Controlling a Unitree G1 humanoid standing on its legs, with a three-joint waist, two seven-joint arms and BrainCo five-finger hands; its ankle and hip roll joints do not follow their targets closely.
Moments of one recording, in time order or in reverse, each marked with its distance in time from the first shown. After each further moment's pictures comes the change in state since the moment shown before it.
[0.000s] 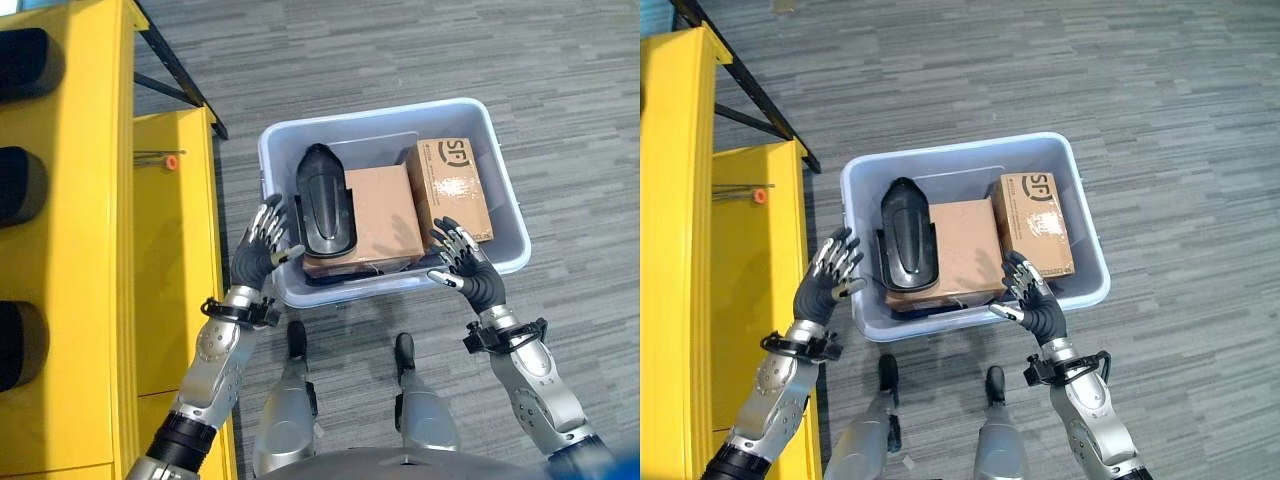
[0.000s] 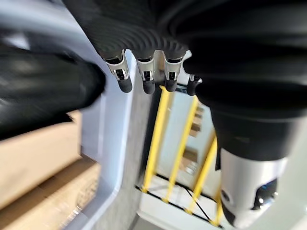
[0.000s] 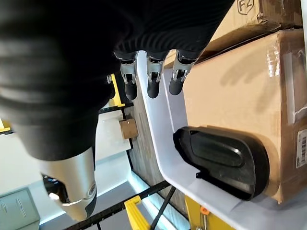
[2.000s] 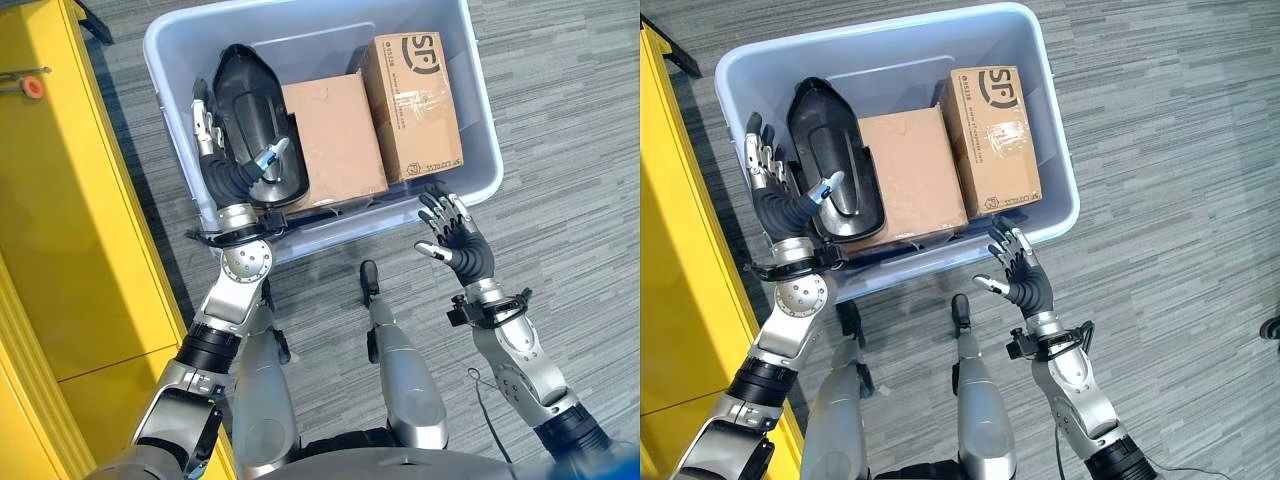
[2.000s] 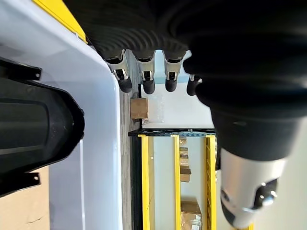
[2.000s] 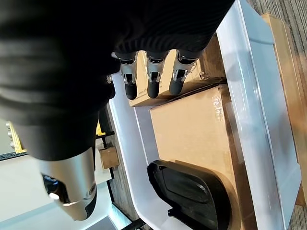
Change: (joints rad) left arm -0.355 -0.054 0.046 0.118 0.464 -0.036 0.644; right arm -0.109 -0.014 0.073 -0.042 0.000 -0.051 -0.118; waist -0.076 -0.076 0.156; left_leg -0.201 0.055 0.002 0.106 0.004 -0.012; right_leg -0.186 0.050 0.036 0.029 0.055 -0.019
